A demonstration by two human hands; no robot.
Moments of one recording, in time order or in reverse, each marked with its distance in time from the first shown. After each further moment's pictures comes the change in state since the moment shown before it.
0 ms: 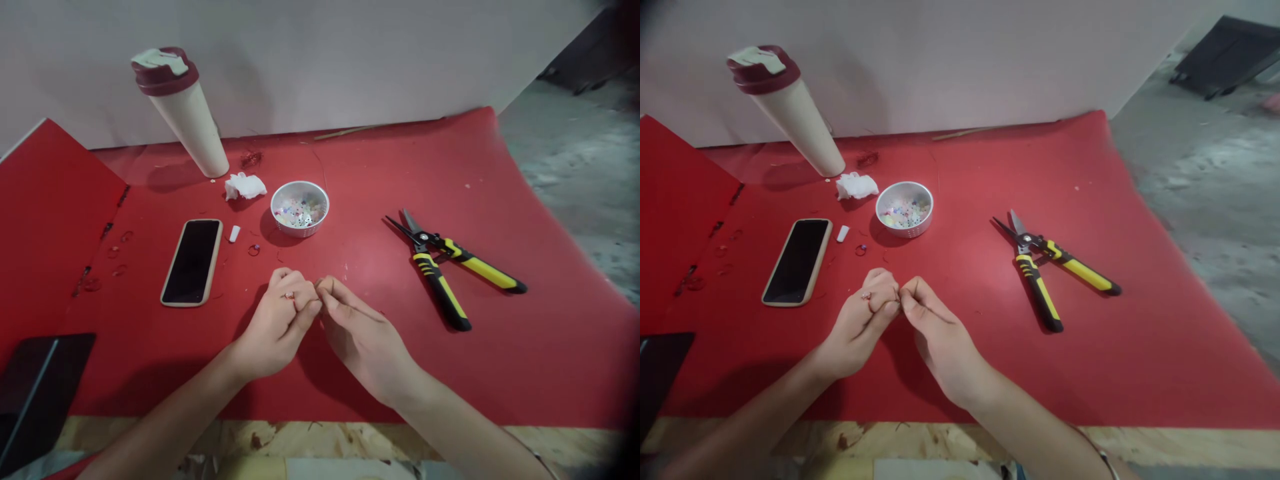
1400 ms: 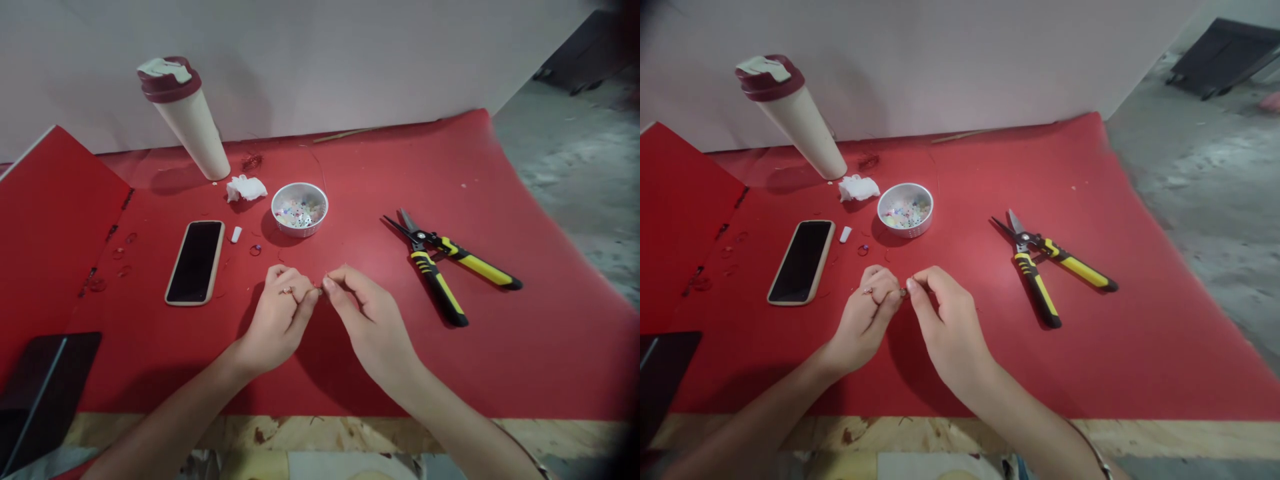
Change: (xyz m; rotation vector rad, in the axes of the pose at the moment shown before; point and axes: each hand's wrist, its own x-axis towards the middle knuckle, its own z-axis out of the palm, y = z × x) left_hand 0.000 0.000 0.004 0.196 0.069 -0.028; right_hand -0.003 -0.015 0.000 -0.794 0.300 -0.315
